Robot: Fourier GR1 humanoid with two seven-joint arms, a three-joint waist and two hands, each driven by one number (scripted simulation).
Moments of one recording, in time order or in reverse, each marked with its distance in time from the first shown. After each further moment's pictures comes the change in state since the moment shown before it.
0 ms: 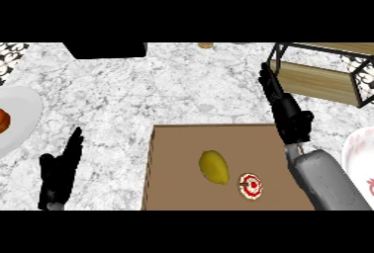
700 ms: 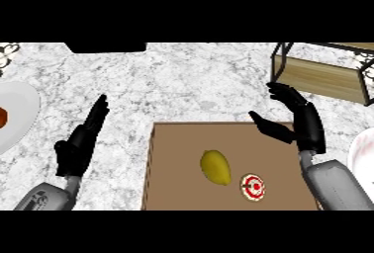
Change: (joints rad) left arm -0.189 -0.026 -0.051 -0.081 -0.090 -0.071 -0.046; right arm 0.089 -0.037 -0.049 -0.013 0.095 -0.168 0.094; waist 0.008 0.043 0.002
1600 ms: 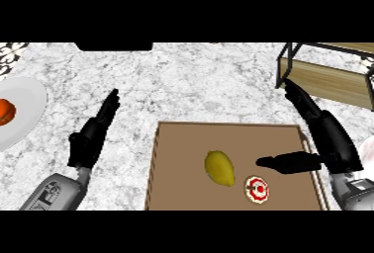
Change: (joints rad) left arm -0.060 -0.065 0.018 0.041 -0.061 -0.058 0.020; right arm 0.111 -0.165 0.034 -0.352 -0.004 0.213 0.150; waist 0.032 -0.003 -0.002
